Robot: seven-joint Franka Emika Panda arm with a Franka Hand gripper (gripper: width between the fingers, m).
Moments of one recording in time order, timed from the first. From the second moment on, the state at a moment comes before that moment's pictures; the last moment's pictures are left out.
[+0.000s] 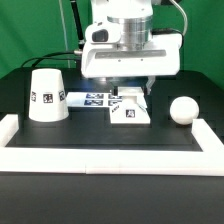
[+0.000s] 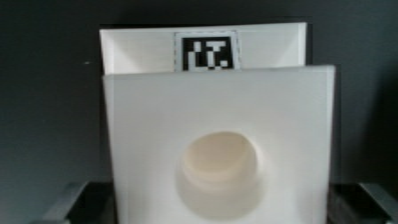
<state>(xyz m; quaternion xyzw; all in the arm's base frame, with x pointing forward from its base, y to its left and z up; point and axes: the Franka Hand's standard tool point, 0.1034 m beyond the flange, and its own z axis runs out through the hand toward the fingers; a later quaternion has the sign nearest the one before) 0.425 0.030 0.051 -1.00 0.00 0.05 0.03</state>
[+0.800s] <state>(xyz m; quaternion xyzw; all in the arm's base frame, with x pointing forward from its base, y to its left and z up) 0.506 0.051 0.051 -1.00 -0.02 0.03 0.04</state>
